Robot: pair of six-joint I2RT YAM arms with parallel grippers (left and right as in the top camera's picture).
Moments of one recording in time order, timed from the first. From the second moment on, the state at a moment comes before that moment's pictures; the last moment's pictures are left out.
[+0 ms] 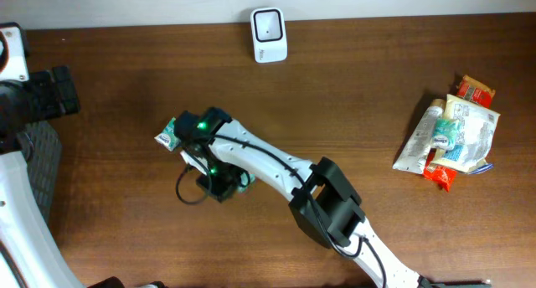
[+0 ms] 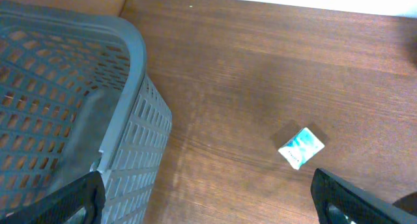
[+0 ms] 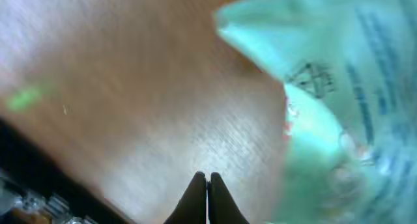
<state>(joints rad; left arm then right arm) 0.35 1.53 2.06 -1.35 -0.06 0.15 0.90 2.46 2.21 -1.48 -0.28 -0.01</state>
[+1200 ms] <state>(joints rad) 0.35 1.53 2.06 -1.35 -0.06 0.15 0.70 2.38 2.21 -1.30 -0.34 0.11</state>
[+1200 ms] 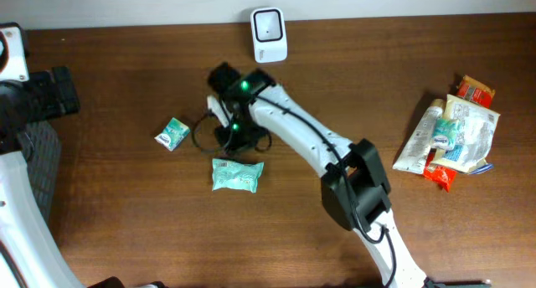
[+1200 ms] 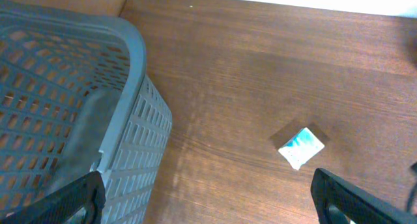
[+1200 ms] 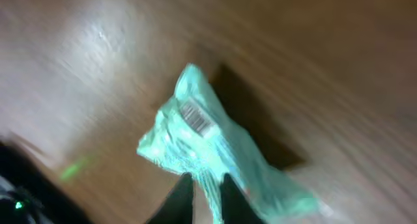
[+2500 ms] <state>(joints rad) 0.35 1.53 2.06 -1.35 -0.06 0.15 0.78 2.37 2.14 -1.25 -0.16 0.27</state>
